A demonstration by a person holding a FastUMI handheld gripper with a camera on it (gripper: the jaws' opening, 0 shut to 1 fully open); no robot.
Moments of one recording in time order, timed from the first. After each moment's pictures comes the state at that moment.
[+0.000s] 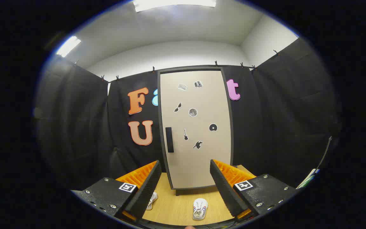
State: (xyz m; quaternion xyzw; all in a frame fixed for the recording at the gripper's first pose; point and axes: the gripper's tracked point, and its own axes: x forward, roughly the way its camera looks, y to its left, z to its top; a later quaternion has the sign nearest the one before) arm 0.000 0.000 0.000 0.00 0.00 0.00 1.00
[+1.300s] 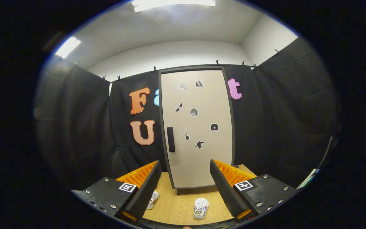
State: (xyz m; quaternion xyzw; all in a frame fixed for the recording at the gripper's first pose) arm -0.002 0.000 0.002 0.00 0.01 0.01 1.00
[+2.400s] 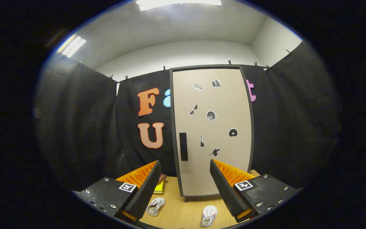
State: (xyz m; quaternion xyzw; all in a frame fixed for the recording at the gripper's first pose) arm 0.078 0.048 0.017 -0.01 -0.01 0.05 1.00
